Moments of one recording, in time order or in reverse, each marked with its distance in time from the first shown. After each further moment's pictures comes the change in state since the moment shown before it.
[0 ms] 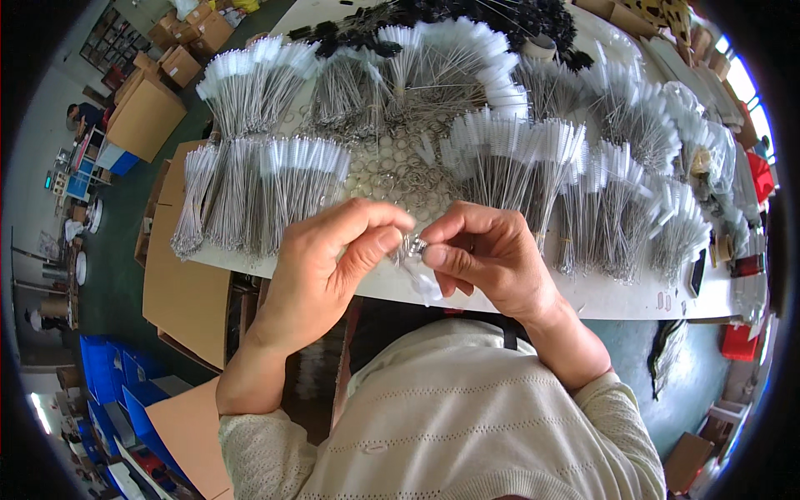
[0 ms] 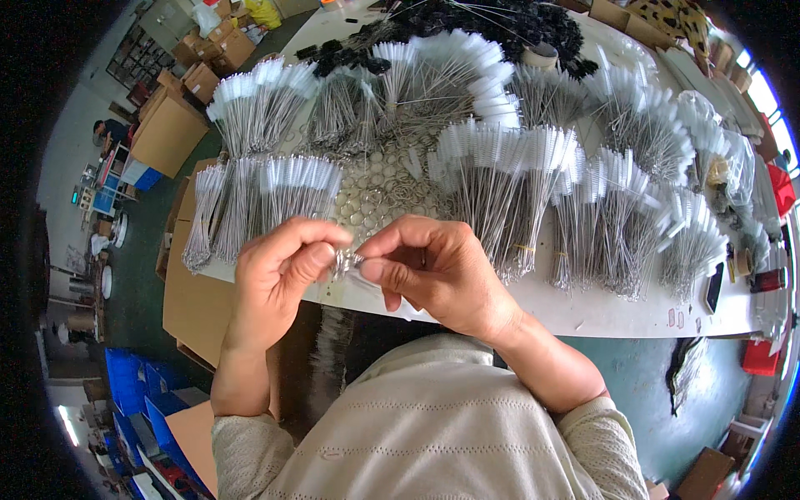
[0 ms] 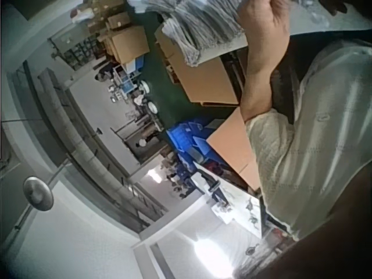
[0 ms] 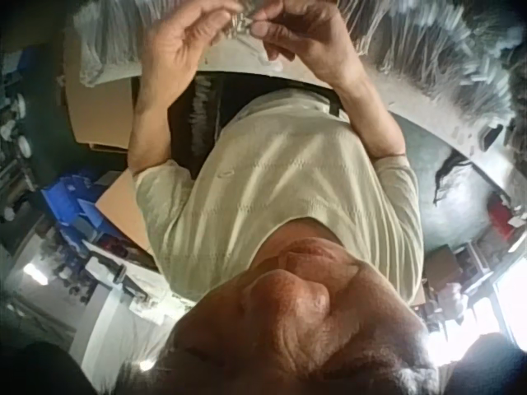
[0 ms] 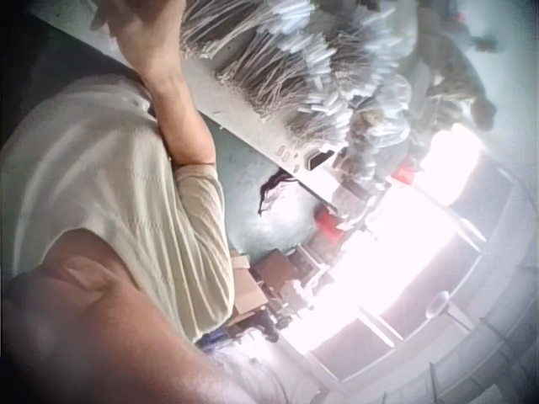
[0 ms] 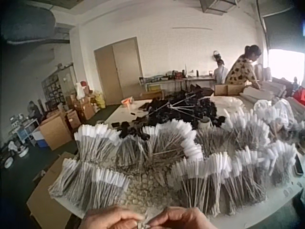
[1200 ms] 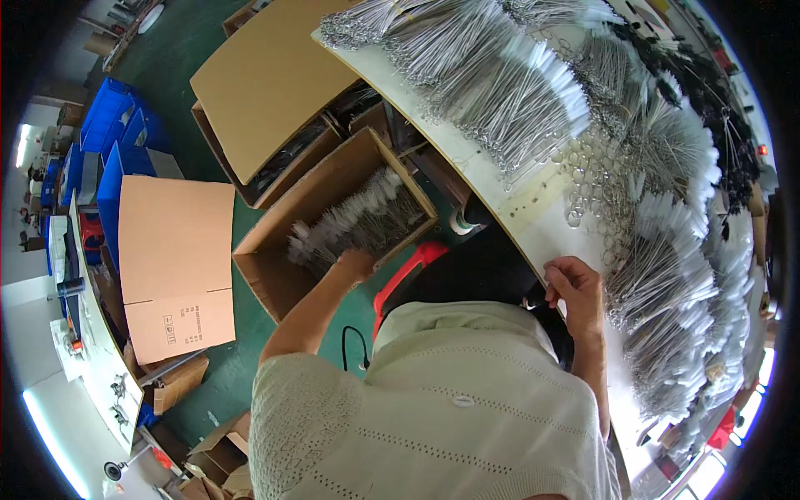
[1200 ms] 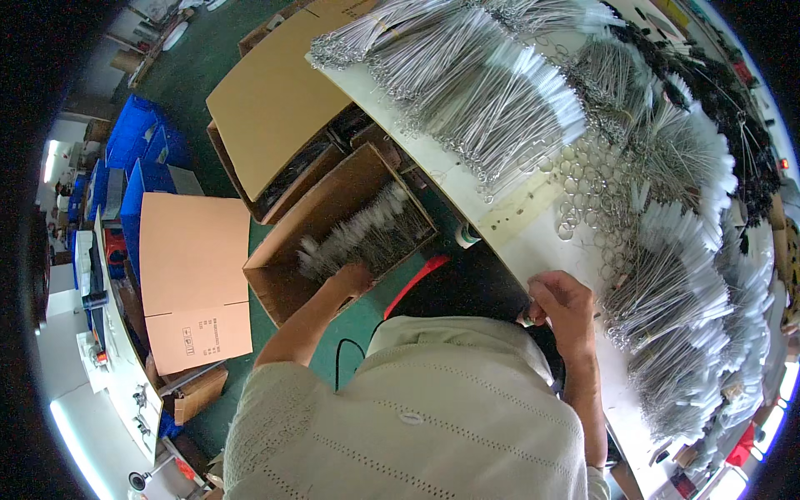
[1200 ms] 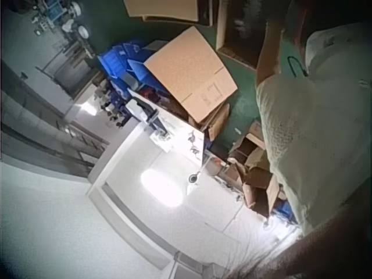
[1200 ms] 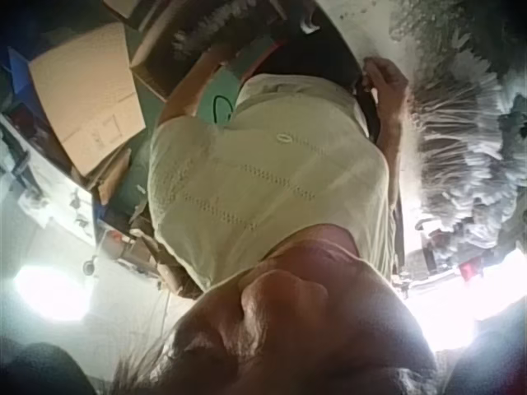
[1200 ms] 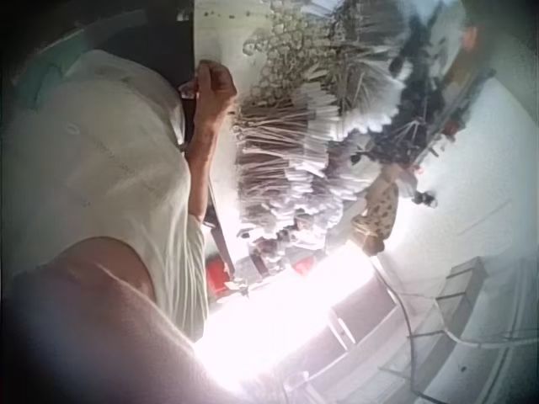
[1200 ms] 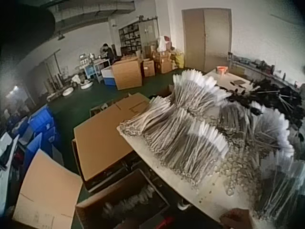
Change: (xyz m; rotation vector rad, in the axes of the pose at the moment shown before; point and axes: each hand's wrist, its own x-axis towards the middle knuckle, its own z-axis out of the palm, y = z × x) left_hand -0.404 -0.430 0.008 0.918 -0.357 -0.923; right_hand 0.019 0.133 0.037 -0.425 -0.084 0.475
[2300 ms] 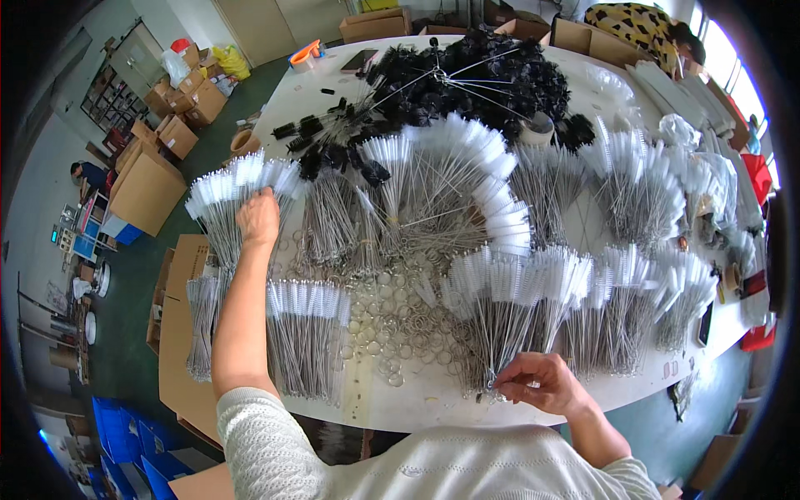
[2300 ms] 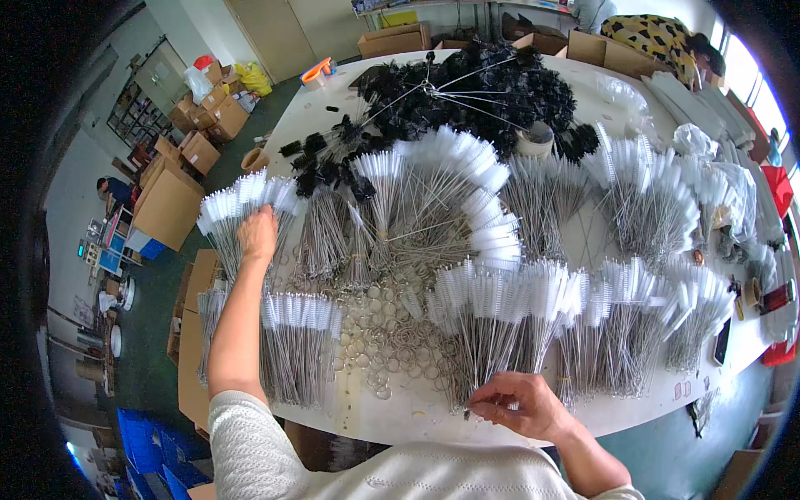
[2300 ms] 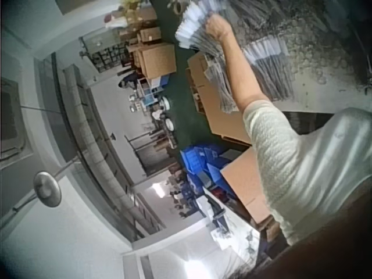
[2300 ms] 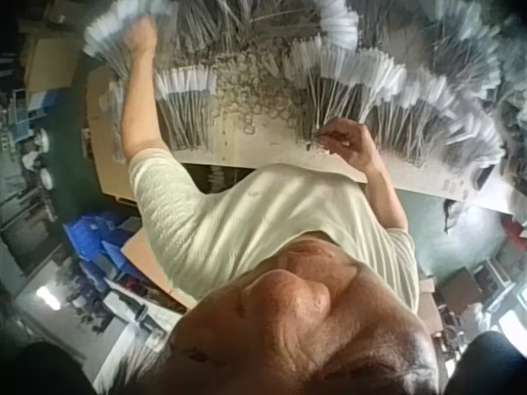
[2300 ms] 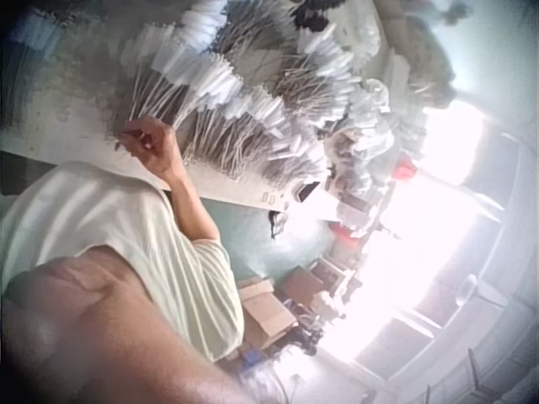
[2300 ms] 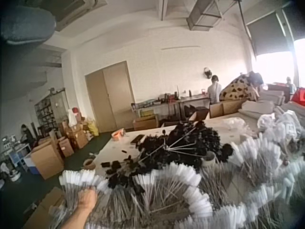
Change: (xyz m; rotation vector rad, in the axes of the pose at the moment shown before) left_hand 0.219 0.218 -0.659 0.443 1.160 0.026; right_hand -0.069 -0.019 -0.170 0.196 0.220 -0.207
